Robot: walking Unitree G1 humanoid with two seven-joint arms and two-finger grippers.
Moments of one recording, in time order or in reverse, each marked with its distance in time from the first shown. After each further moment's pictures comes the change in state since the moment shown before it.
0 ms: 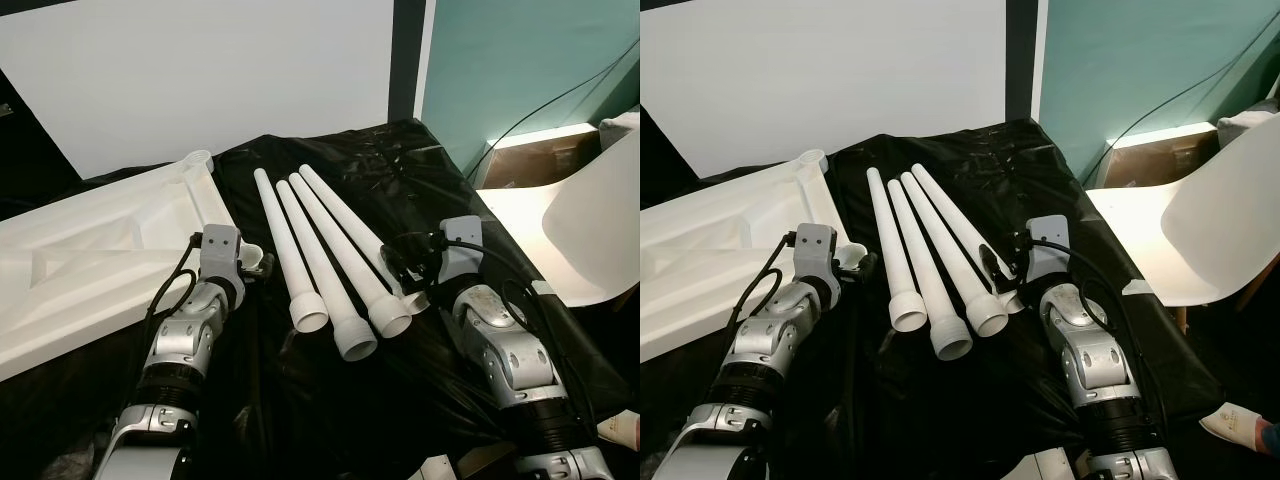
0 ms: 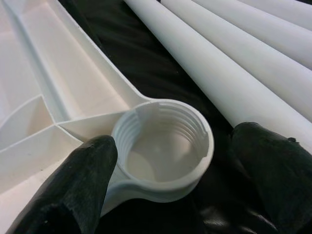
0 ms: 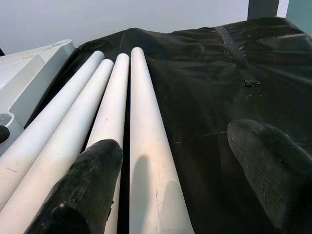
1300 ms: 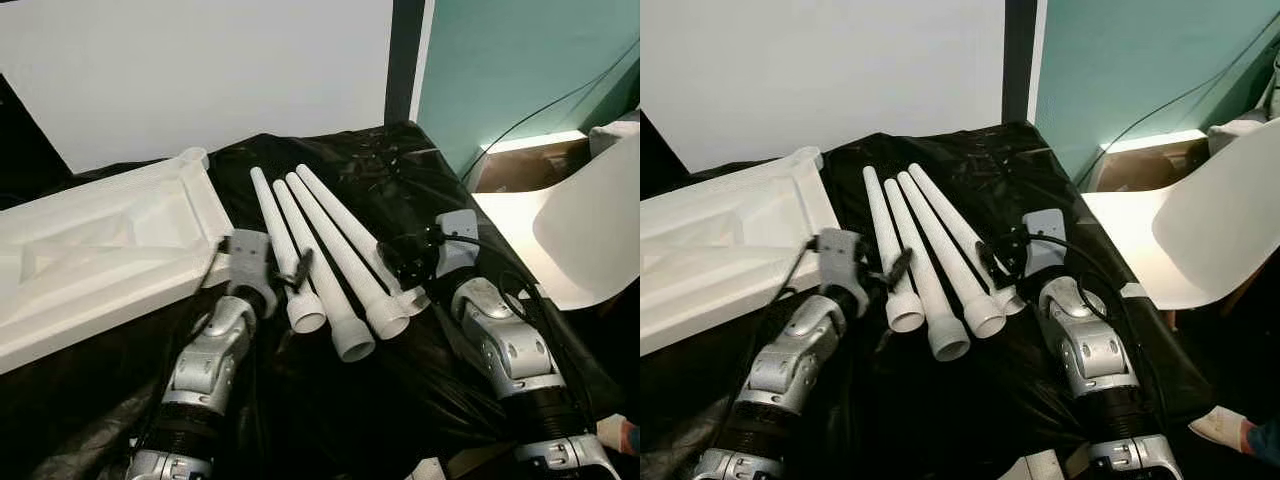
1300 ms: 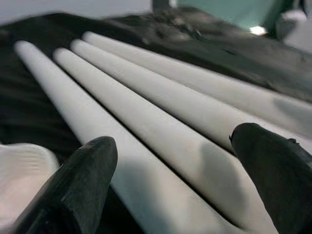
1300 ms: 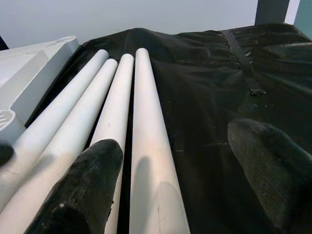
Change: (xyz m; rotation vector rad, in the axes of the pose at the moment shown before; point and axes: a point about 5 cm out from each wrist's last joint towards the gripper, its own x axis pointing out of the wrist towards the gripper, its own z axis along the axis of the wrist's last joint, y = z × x) left arm -0.018 -0.059 -0.002 0.062 -0.214 -0.225; right arm 0.008 0.000 0.003 -0.013 -0.004 0.036
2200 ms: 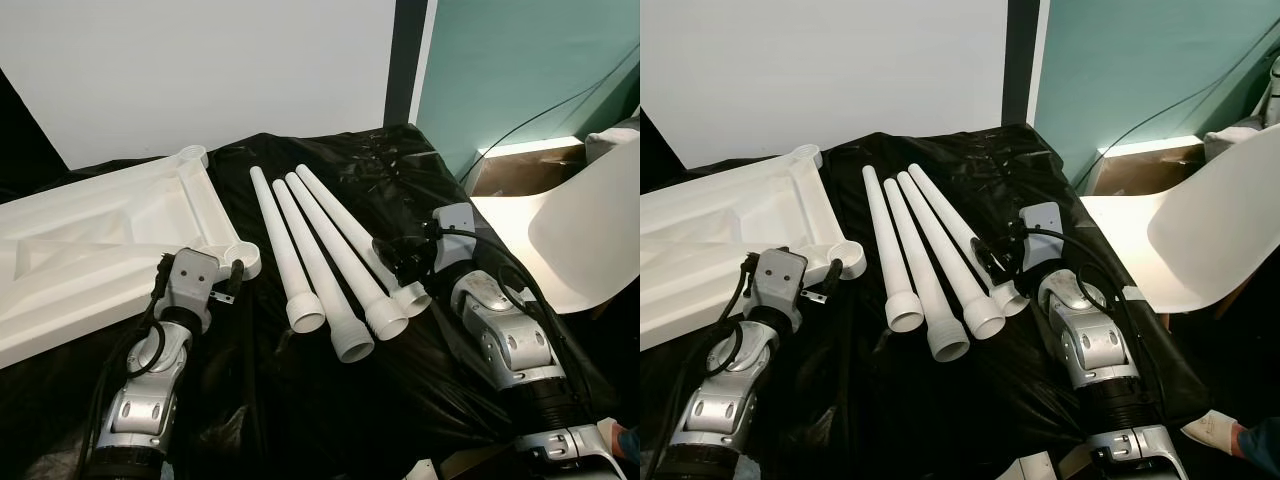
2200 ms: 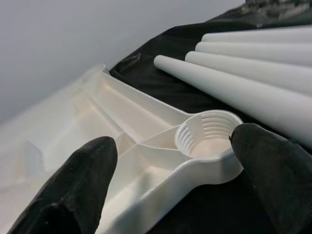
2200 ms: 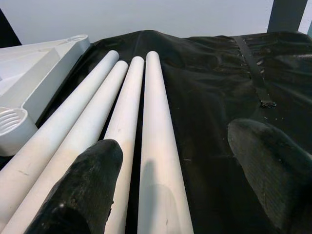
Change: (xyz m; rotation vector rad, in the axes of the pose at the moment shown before) left arm -0.058 0.066 0.000 0.298 -0.034 0.331; right arm 0.003 -0.002 0.005 -0.012 -0.004 0.033
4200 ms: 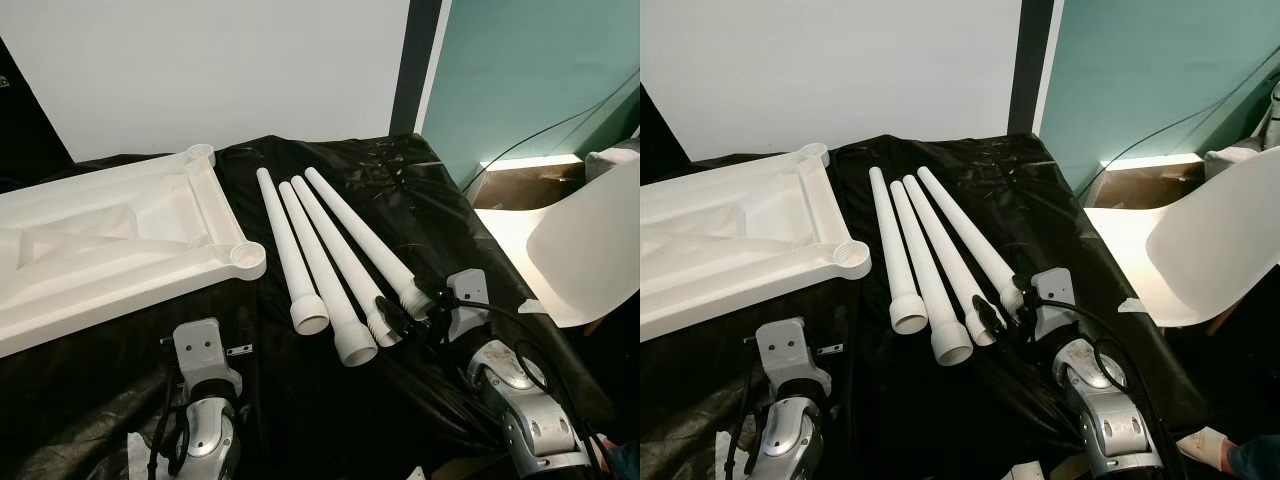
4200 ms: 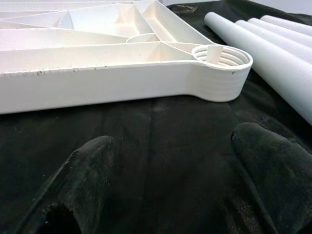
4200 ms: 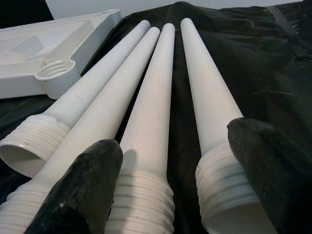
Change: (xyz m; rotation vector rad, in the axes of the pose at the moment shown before) left arm -0.057 -0.061 -0.029 -0.358 0.056 0.293; right arm -0.057 0.020 -0.043 0.048 0.018 0.077
